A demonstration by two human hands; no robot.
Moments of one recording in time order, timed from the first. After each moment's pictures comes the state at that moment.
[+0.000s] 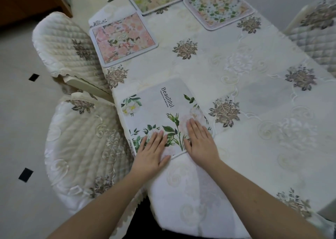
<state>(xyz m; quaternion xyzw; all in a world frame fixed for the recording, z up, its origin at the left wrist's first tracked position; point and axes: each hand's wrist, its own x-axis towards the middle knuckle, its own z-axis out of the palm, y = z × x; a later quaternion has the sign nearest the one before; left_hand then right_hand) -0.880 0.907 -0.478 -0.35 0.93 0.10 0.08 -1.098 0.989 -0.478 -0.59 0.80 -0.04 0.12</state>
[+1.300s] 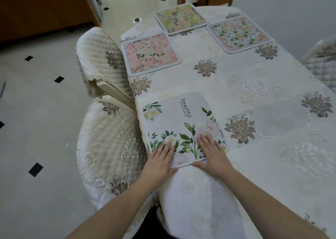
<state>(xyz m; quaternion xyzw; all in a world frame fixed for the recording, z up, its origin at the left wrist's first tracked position) -0.860 0.910 -0.458 -0.38 0.91 0.12 0.12 -1.108 0.988 -0.475 -0.67 0.72 0.00 0.19</state>
